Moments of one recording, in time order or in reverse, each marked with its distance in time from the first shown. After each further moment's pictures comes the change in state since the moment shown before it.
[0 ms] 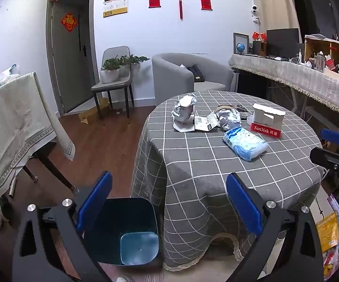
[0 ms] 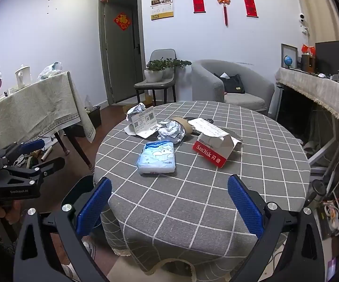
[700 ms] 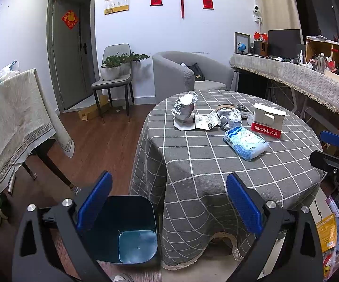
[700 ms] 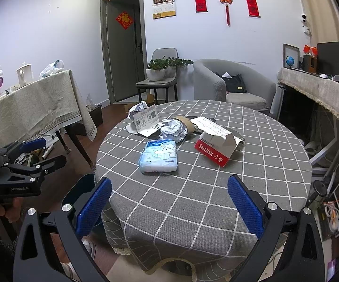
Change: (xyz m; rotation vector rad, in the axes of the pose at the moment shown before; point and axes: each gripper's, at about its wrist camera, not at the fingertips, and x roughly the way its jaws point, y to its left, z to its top) left arm 0.002 0.002 -0.001 -0.016 0.009 -0.004; right arm 0.005 0.005 -0.003 -0.010 0.004 0.005
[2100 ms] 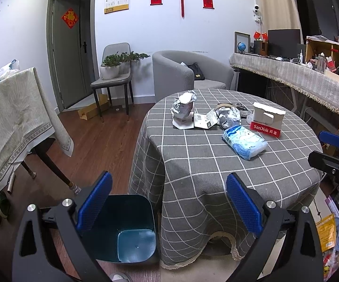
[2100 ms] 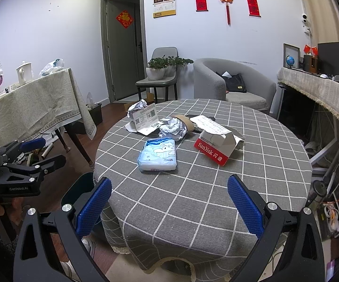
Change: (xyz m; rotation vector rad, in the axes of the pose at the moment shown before) left arm -0.001 -0.002 -0.001 0.000 0.001 0.000; right arm 0.002 0.001 -0.001 0.000 0.004 -0.001
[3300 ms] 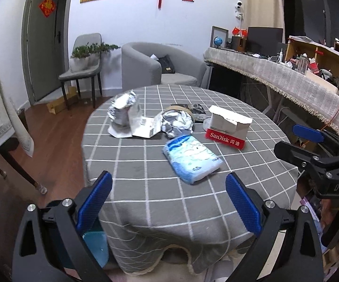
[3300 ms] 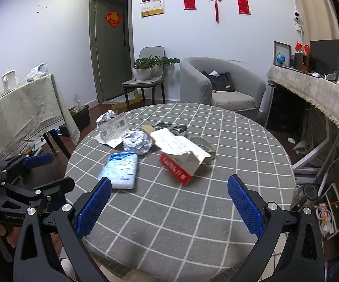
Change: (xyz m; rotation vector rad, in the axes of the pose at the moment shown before) left arm 0.047 -0.067 0.030 -0.023 0.067 -0.186; right arm 0.011 -0.059 0.028 0.015 0.018 -0.055
